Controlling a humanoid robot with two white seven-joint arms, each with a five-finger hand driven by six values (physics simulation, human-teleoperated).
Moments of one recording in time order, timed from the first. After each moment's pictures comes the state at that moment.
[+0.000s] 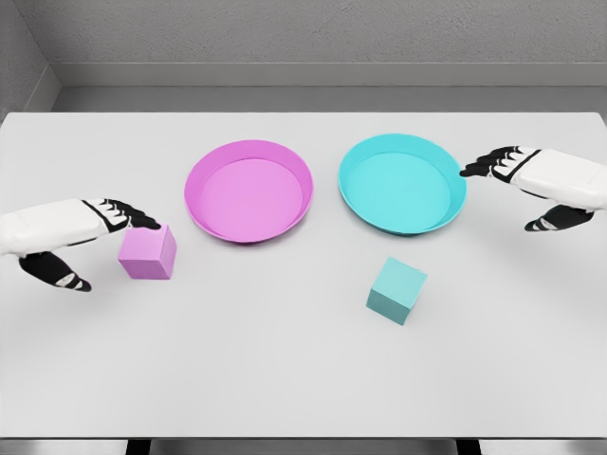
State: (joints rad) left arm -0.46 1.25 -0.72 -1.75 -0.02 -0.41 -0.36; right arm -0.35 -0.89 0.21 -1.52 0.30 -0.61 0.59
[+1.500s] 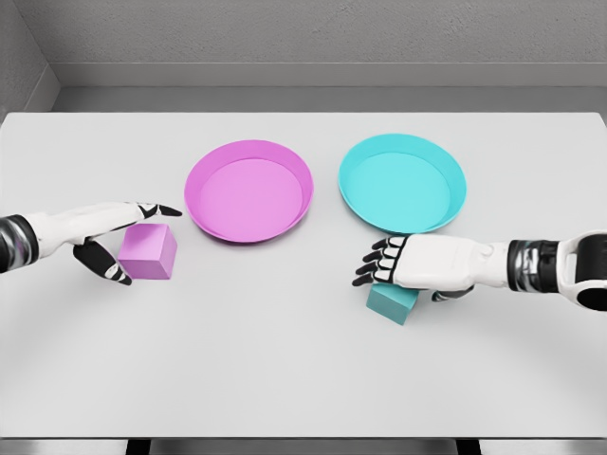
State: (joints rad) left arm -0.52 1.05 -0.79 -1.74 0.01 0.04 -0.44; right arm -0.44 -0.80 0.62 -1.72 0.50 -0.61 0.61
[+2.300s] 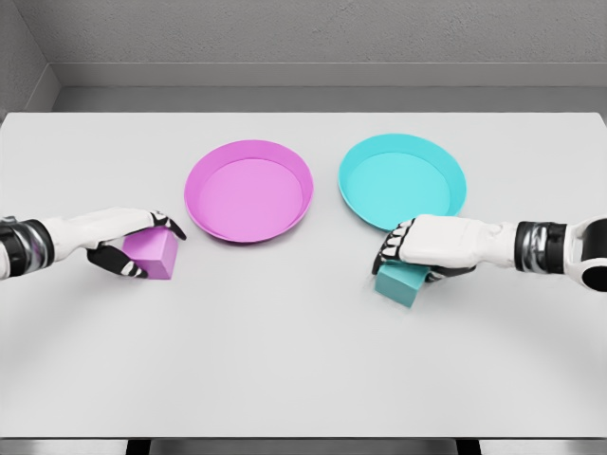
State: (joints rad) left arm -0.53 1.01 -0.82 -1.71 -0.03 0.03 -0.44; right arm -0.48 -0.78 0.59 -1.62 0.42 -0.61 0.61
